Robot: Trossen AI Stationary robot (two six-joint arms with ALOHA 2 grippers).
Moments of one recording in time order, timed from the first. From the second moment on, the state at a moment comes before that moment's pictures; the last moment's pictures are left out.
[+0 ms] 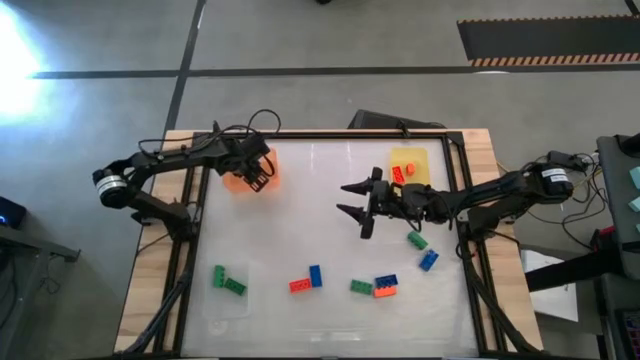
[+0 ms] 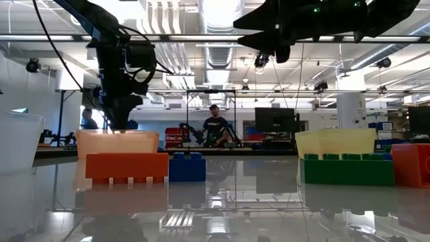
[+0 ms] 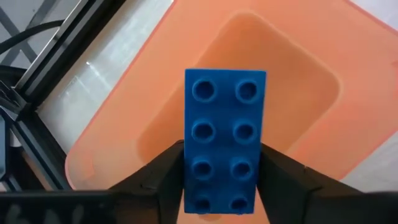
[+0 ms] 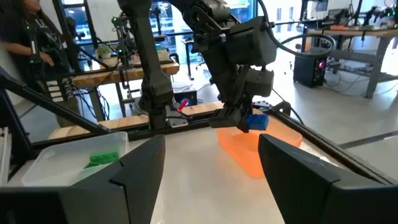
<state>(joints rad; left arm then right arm) 0.59 1.37 0.88 -0.78 -0.32 -0.18 0.04 1.37 0.63 0.73 0.24 0.09</state>
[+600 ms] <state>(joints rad) 0.48 1.24 0.90 -0.75 -0.32 -0.23 0.05 1.28 0.79 -0.08 0.23 0.53</state>
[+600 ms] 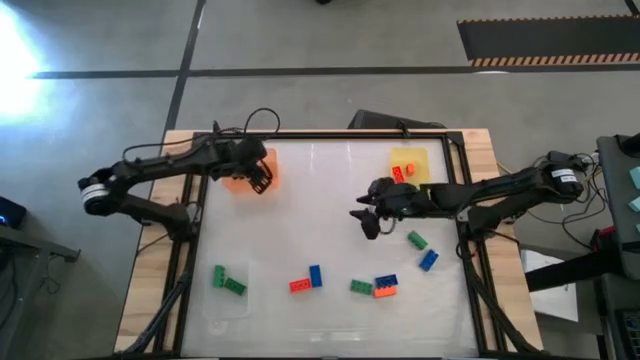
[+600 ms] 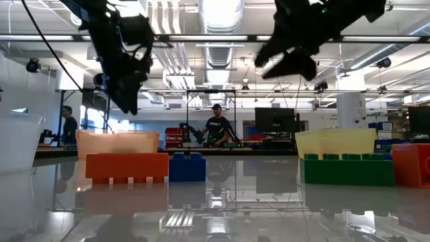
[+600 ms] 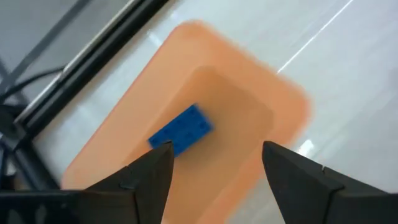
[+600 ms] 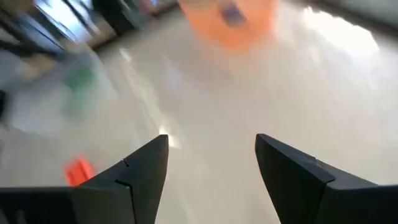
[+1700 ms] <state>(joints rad) 0.03 1.01 0.86 -0.30 -0.32 -0.25 0.13 1.62 0.86 -1.03 0.01 0.91</state>
